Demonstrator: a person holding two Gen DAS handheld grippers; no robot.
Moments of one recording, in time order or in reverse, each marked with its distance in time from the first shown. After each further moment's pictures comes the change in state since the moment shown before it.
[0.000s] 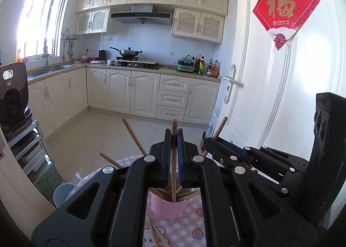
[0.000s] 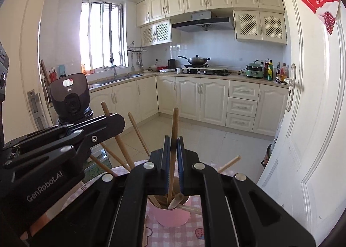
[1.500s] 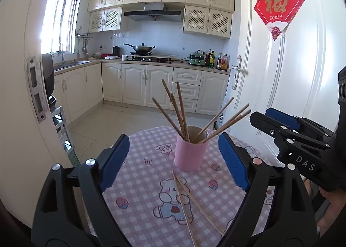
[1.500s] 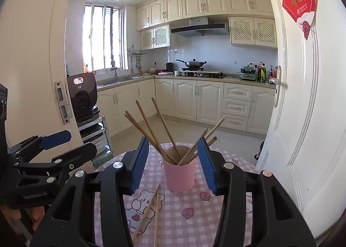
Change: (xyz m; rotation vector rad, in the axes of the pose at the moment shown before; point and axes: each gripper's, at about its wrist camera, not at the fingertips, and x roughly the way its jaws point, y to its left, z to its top) left arm -0.114 0.021 -0.072 0.009 0.023 0.085; right arm -0.097 0.037 -0.044 -0.002 -0.040 -0.033
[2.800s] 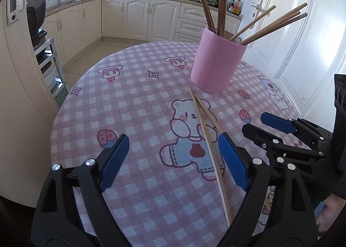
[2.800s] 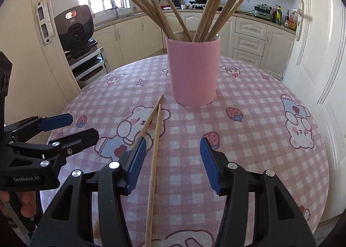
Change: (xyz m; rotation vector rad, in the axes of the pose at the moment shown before) left arm 0.101 0.037 -0.106 -0.087 0.422 -0.013; right arm 0.101 0.007 -0.122 0.012 0.458 0.058
